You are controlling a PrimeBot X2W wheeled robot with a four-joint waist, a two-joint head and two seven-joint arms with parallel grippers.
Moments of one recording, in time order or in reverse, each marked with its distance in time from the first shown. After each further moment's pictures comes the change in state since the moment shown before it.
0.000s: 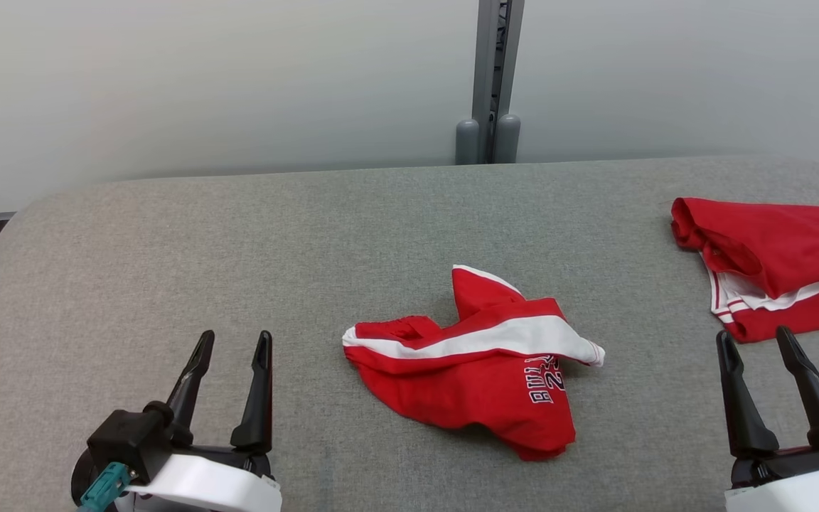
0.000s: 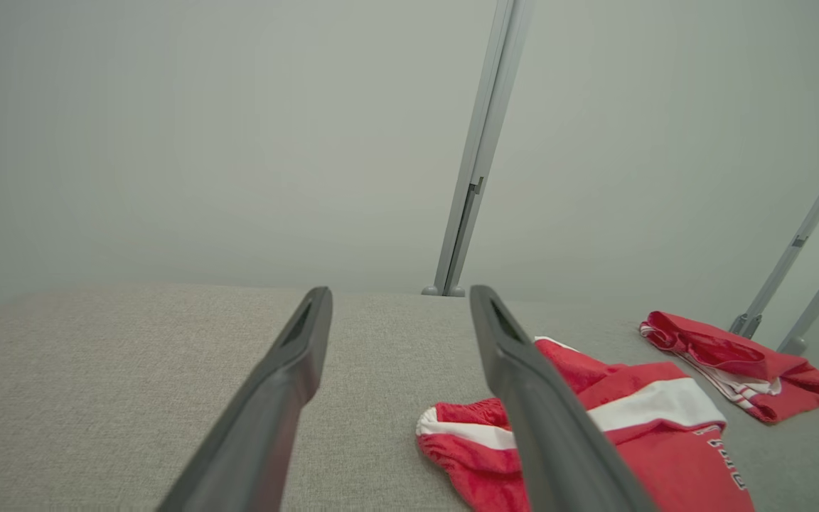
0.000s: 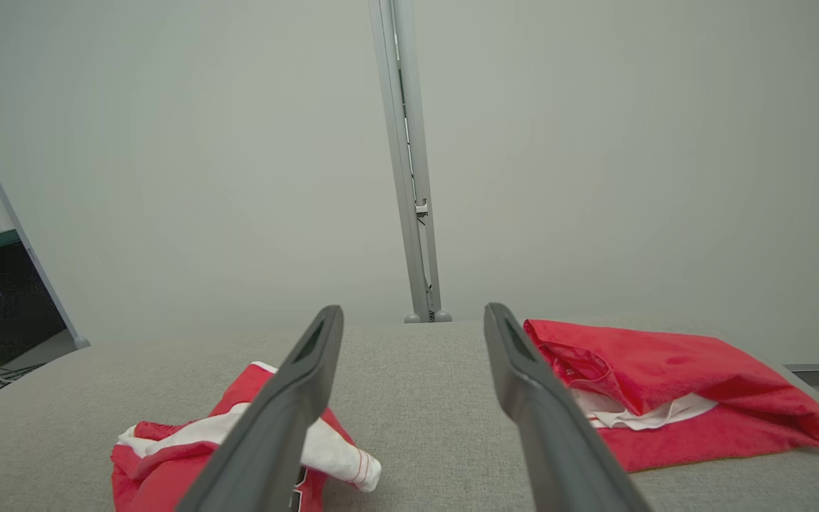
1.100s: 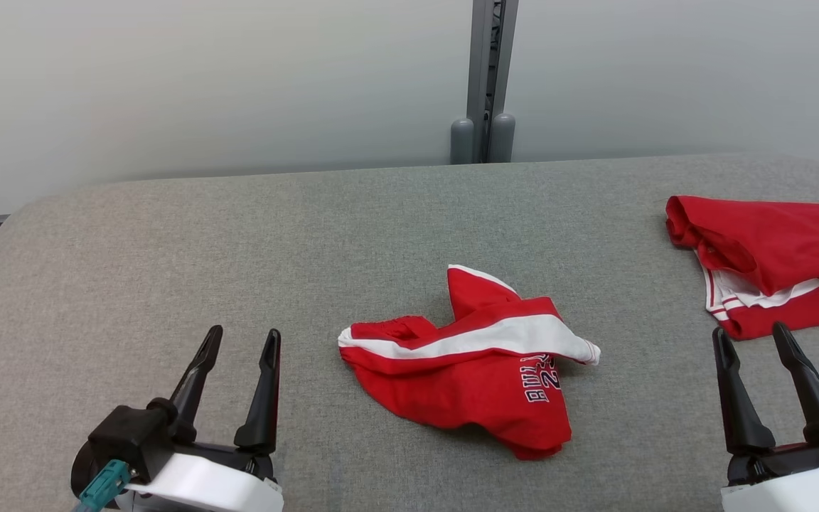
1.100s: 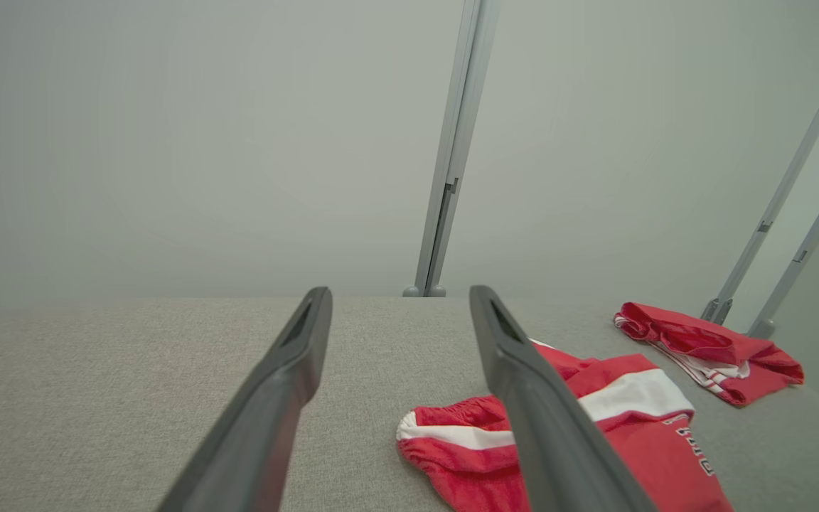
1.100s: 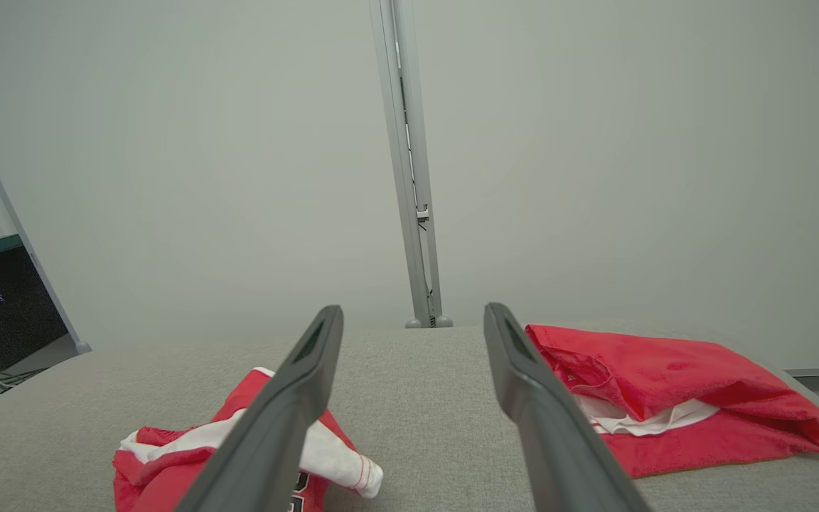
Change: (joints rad) left arm -0.001 0.030 -0.018 -0.043 0.002 -0.012 0.023; right arm -0.007 0.001 0.010 0.003 0.000 0.000 -0.009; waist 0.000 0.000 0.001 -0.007
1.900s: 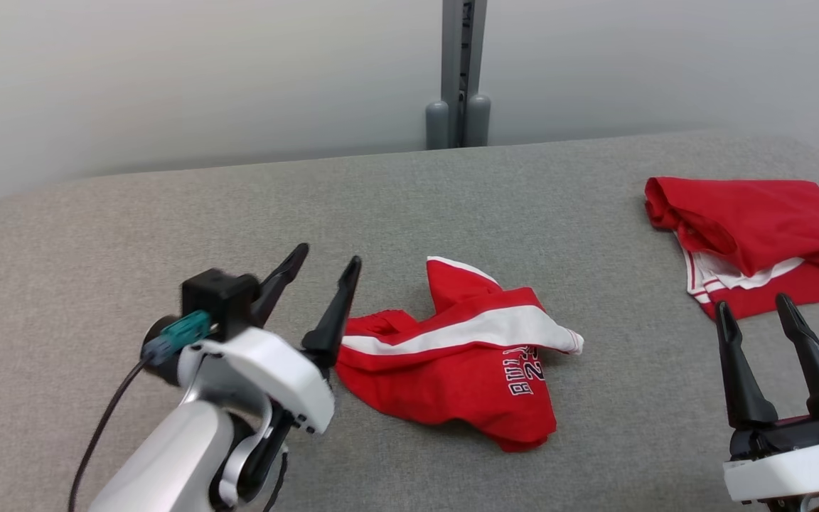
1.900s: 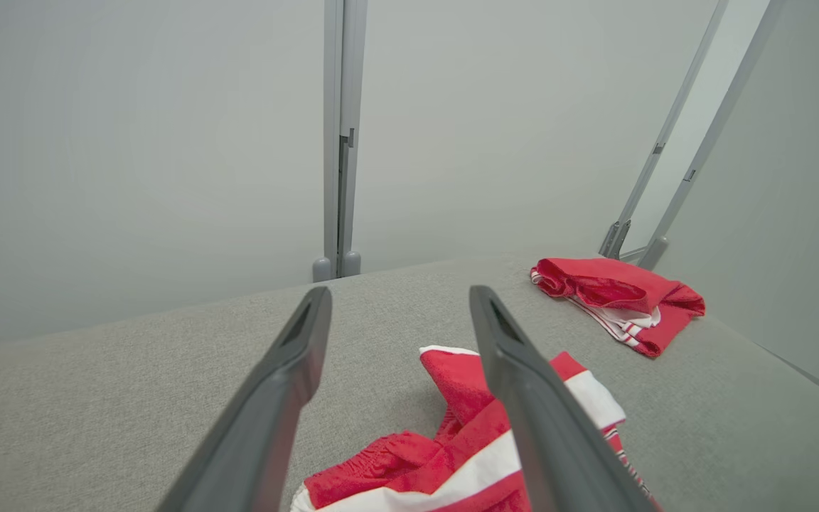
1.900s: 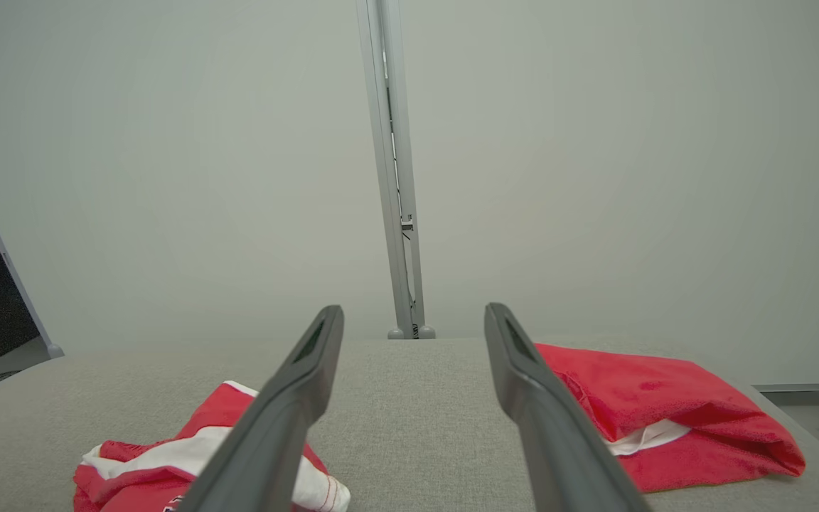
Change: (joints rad) left arm -0.343 -0.085 -0.111 0.211 -0.033 -0.152 0.233; right arm -0.065 -0.029 0.015 0.015 -0.001 0.000 -0.007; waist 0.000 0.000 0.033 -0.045
